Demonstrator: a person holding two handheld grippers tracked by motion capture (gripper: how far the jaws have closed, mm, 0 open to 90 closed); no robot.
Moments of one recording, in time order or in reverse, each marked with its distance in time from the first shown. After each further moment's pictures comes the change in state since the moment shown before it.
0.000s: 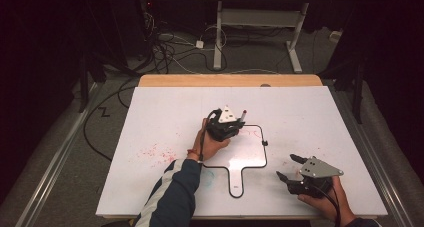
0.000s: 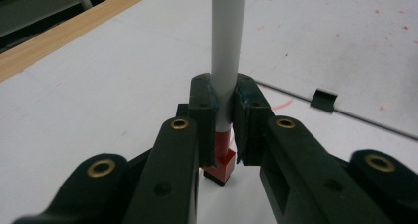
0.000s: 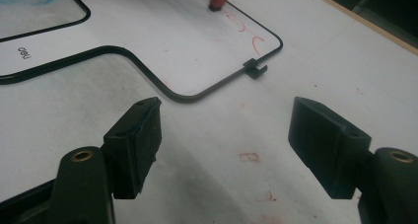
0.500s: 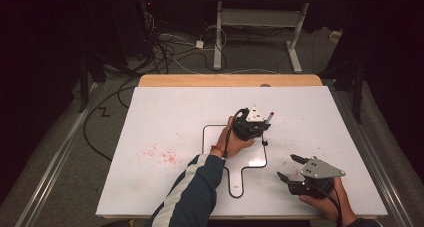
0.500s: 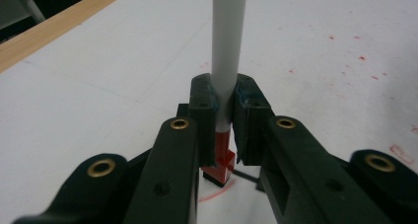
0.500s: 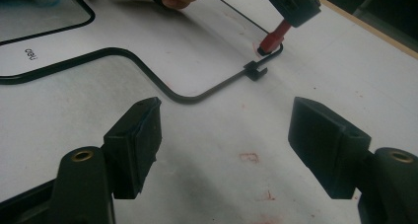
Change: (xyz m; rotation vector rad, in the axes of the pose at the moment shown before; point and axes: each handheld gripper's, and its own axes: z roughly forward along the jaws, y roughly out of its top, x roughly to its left) left arm -0.034 0.032 0.047 0.004 -0.111 0.072; right arm -0.001 0.000 -0.003 -0.009 0.004 -0.005
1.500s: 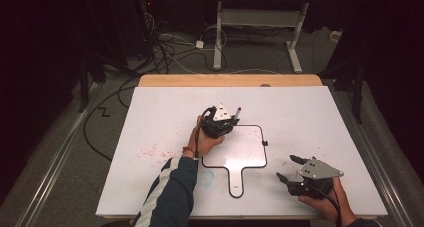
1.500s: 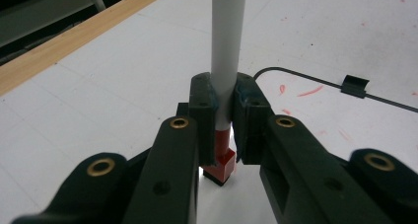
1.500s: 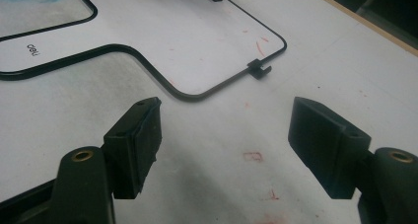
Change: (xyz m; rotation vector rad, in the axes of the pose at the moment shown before) left arm 0.043 -0.052 -0.069 -0.011 0.156 -0.075; right arm 0.002 0.000 0.001 0.011 0.005 -0.009
